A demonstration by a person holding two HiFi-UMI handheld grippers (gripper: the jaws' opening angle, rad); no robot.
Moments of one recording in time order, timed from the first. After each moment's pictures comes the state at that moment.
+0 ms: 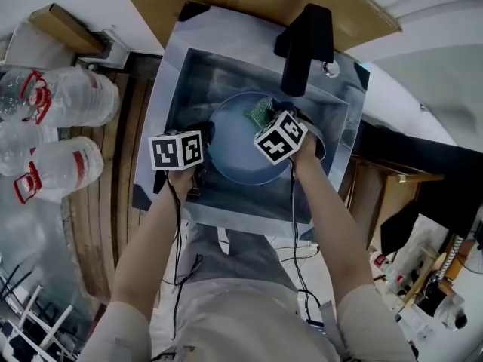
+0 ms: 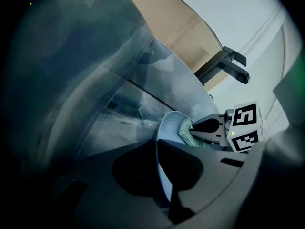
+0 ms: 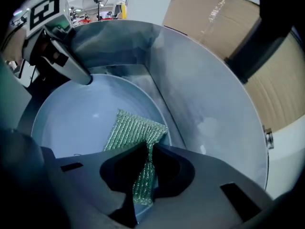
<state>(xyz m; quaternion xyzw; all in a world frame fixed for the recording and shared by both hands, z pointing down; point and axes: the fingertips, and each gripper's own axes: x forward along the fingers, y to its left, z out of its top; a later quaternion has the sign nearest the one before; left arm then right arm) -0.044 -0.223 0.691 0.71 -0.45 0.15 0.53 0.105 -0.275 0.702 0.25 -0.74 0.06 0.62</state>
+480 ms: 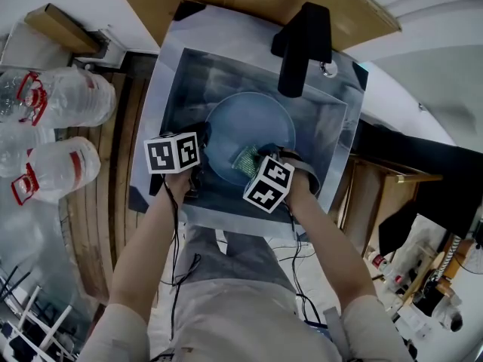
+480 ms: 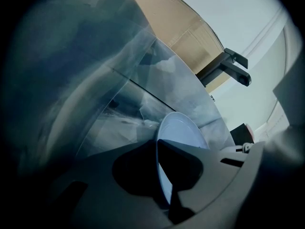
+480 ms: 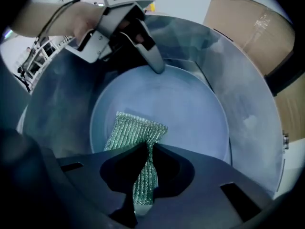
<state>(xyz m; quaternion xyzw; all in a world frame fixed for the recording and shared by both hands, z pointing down) -0.044 -0.224 0.692 0.70 -0.46 0.15 0.53 0.087 -0.148 0.698 0.10 -0.74 0.07 0.66</state>
